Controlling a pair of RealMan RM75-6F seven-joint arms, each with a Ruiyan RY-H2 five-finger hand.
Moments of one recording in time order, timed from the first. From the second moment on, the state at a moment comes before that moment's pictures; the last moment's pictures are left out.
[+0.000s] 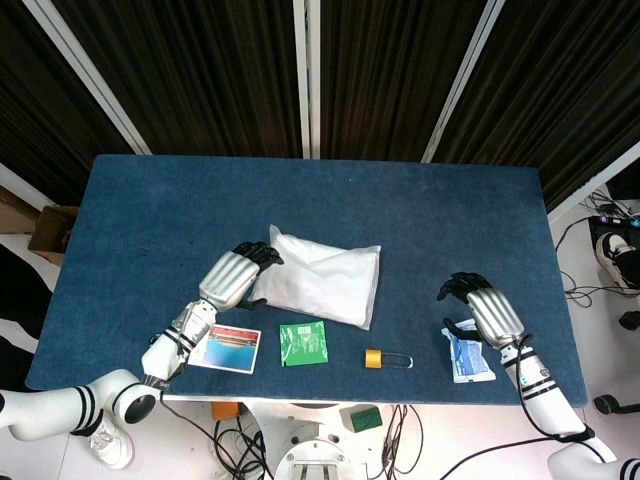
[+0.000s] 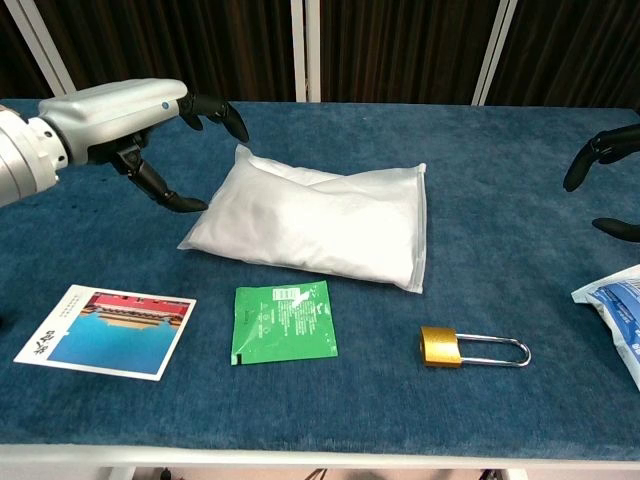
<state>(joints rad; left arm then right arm) -0.71 -1.53 -0.12 -1.49 1.37 1.03 0.12 0.39 -1.31 0.02 -1.52 -1.53 1.20 0.19</state>
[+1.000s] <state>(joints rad) -0.89 -1.80 -0.20 -1.14 1.20 0.77 0.21 0.41 -1.33 0.05 -1.55 -1.50 1.16 0.13</state>
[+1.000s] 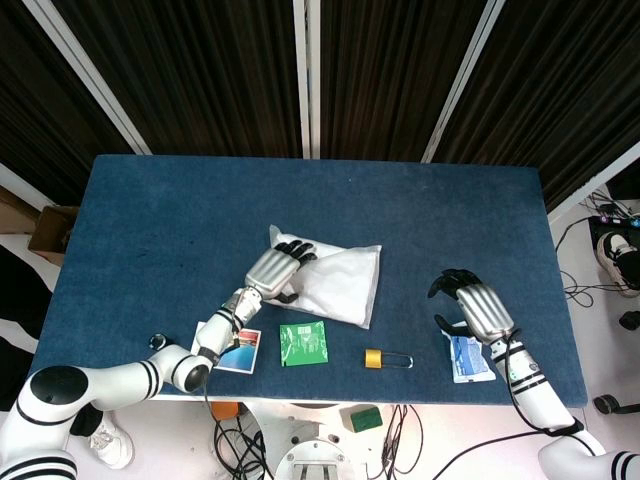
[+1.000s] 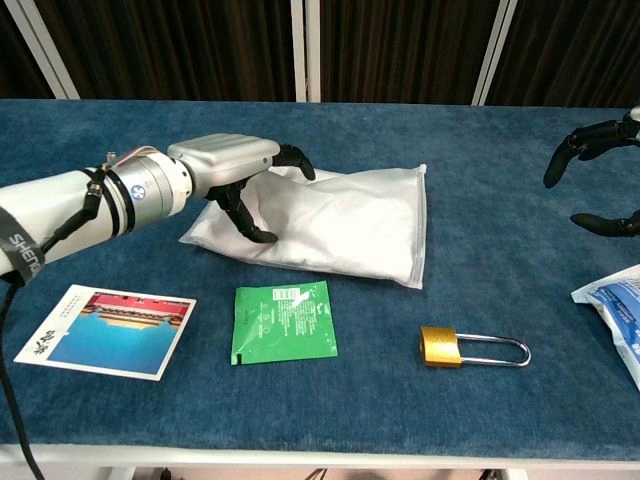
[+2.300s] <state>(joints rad) -0.87 -1.84 -0.18 -1.03 1.36 0.79 -0.47 0.54 -1.63 0.10 -1.37 -1.49 1.13 -0.21</state>
